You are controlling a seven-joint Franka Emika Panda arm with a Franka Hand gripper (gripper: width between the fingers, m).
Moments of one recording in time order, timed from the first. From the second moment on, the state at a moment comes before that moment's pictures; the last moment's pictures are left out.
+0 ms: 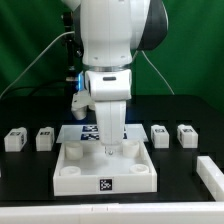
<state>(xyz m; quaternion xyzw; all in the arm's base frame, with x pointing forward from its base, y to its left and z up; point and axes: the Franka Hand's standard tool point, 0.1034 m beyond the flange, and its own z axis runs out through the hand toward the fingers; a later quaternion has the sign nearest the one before) 0.433 -0.007 0.017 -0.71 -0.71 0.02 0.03</state>
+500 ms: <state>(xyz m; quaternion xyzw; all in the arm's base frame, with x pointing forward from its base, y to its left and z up) 0.427 -0.018 0.013 -0.71 -0.70 0.03 0.04</state>
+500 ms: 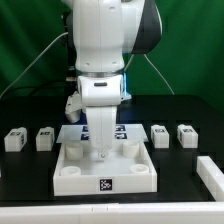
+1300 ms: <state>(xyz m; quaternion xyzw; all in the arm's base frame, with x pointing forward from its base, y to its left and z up) 0.428 -0.019 0.014 -0.71 -0.70 0.02 0.04</state>
